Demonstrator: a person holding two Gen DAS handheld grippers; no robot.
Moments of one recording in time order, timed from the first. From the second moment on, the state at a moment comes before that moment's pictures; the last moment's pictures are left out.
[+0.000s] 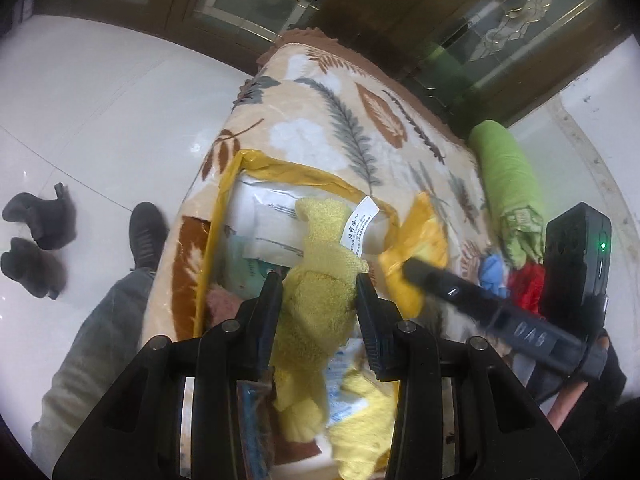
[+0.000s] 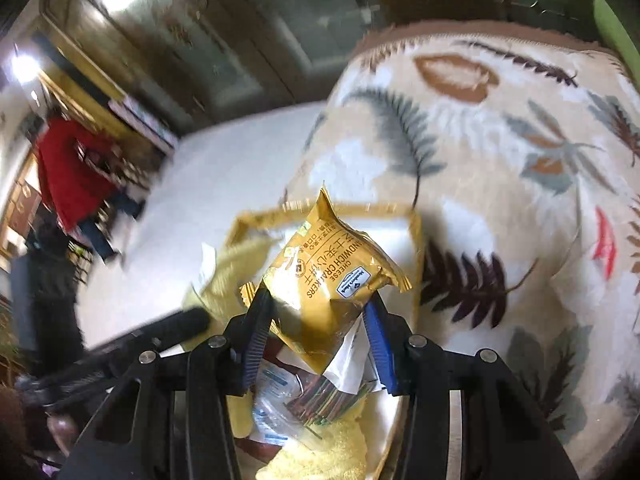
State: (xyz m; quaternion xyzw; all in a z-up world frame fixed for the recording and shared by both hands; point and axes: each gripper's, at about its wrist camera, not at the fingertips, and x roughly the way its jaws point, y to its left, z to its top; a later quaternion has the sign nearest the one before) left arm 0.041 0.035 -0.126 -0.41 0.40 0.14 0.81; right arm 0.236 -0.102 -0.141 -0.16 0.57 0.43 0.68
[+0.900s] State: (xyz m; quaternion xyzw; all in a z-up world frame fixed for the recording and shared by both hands) left arm 0.056 0.016 -0.099 -0.42 0.36 0.08 0.83; right arm 0.281 -0.151 -0.093 -0.01 0.54 0.34 0.77
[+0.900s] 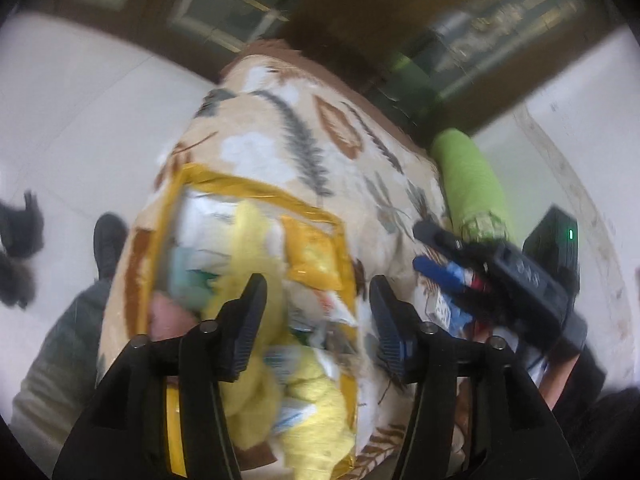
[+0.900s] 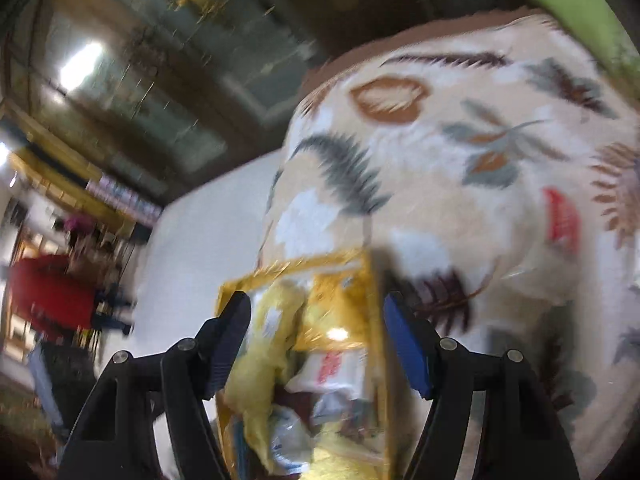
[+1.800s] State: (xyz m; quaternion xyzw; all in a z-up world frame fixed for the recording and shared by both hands) left arm 0.337 -0.132 -0.180 -0.24 0.55 0.01 0.80; right arm 0.384 -0.377 -0.112 0.24 0.57 0.03 0.79
